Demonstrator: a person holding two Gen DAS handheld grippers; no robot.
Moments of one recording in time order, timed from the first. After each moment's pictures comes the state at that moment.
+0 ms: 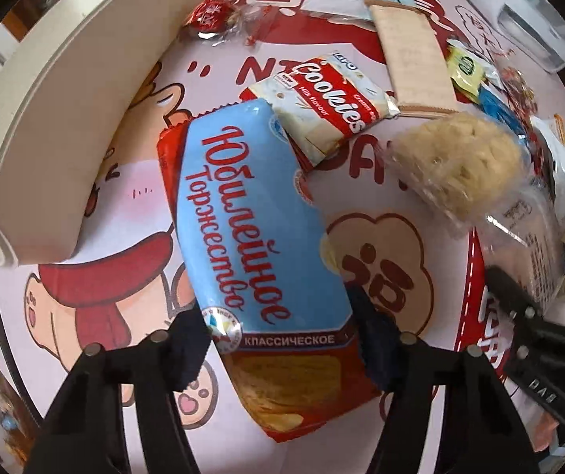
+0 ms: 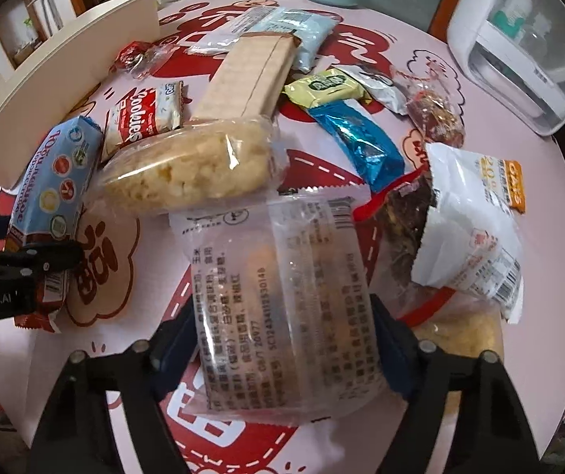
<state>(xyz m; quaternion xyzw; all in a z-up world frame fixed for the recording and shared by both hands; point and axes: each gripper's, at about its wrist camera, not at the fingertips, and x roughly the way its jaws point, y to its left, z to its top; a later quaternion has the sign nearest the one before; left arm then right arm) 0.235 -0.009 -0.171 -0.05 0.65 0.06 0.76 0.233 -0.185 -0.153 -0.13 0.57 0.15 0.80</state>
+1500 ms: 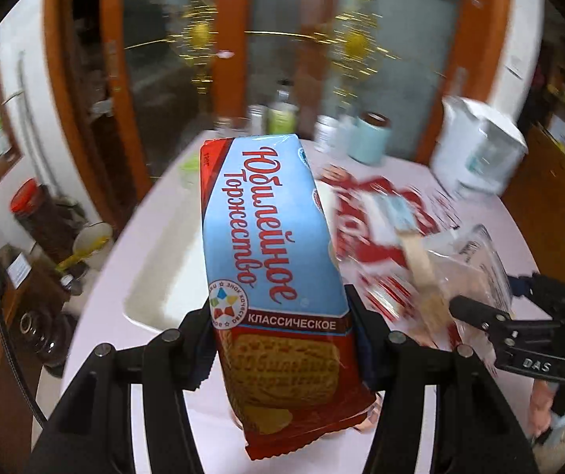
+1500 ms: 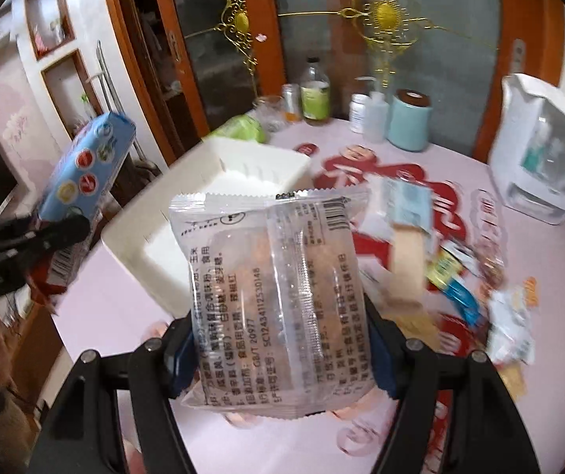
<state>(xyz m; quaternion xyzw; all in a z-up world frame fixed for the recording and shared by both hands) 0.156 0.229 0.062 -0.07 0.41 0.03 0.91 0.203 0.008 0.029 -0.03 0.45 0.24 0.86</state>
